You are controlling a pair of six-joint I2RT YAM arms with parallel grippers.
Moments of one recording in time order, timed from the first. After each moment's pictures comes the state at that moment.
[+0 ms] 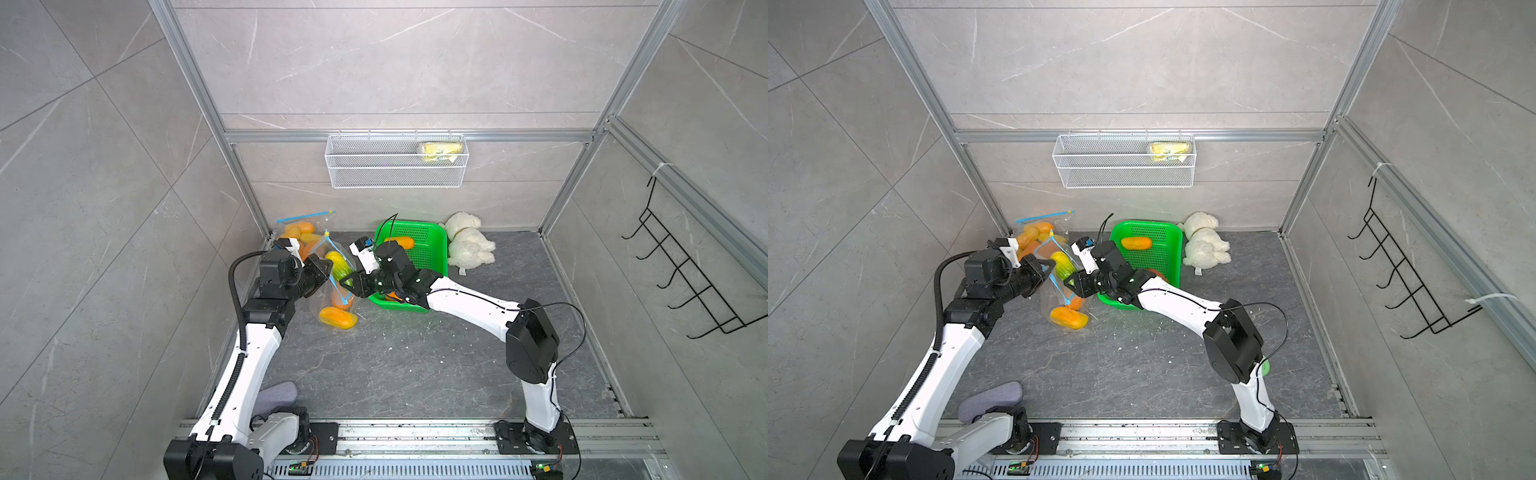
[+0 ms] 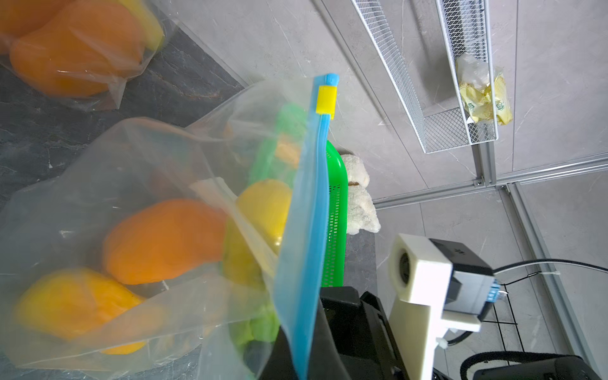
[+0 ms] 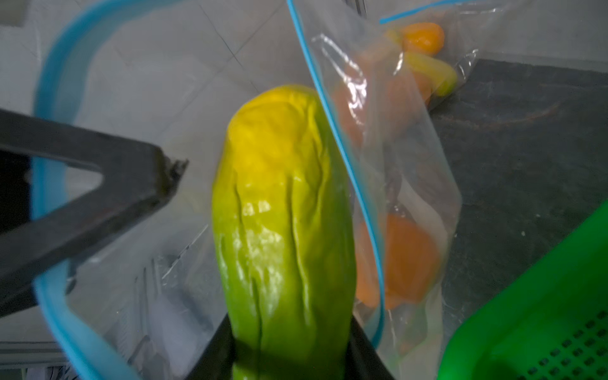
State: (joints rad) left arm -0.09 1.08 1.03 -0.37 0.38 -0.83; right arm 0.87 2.04 1.76 -0.22 -0.29 0.38
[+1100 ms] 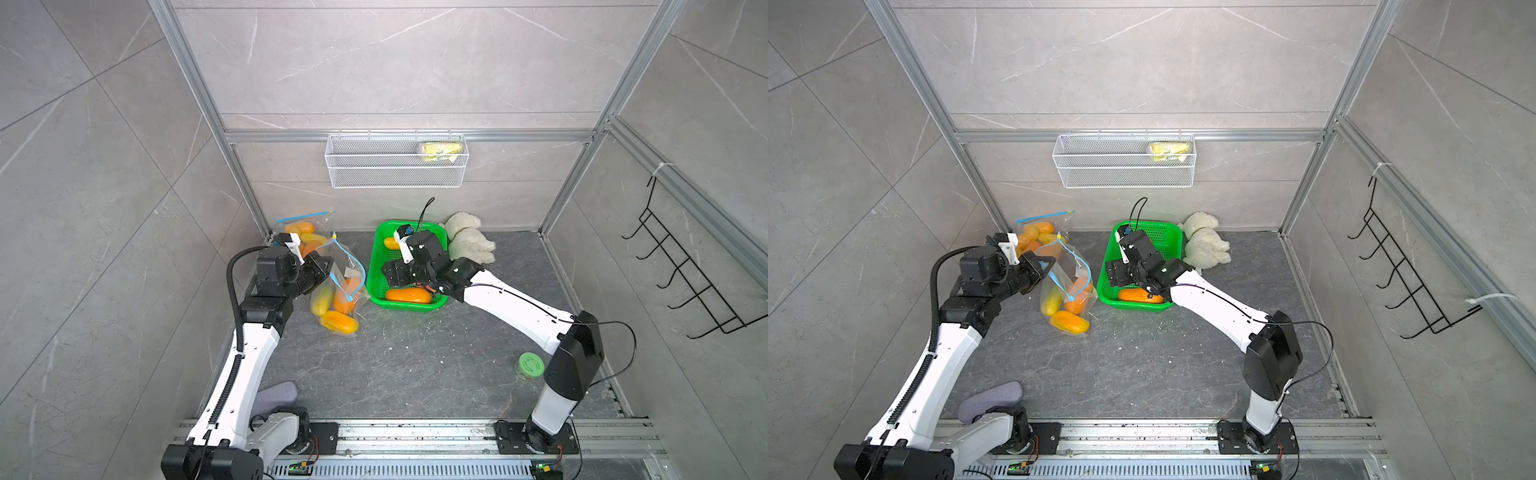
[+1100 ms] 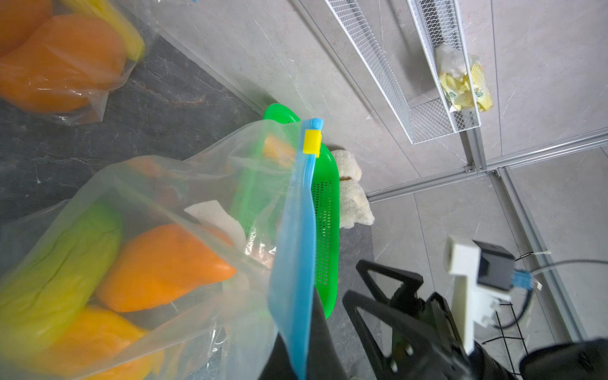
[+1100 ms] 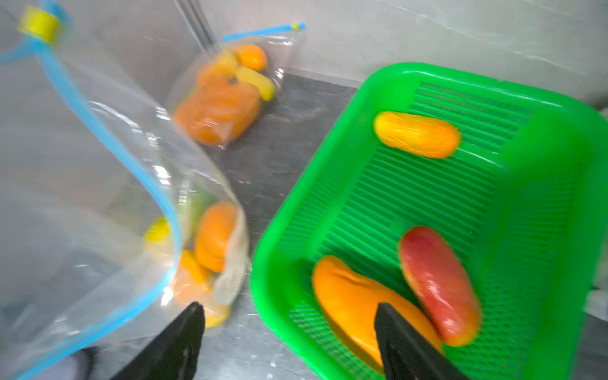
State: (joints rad) left arm -0.09 1.08 1.07 -0.41 0.41 -0.79; right arm 0.74 1.82 1.67 -0.55 0.10 0.26
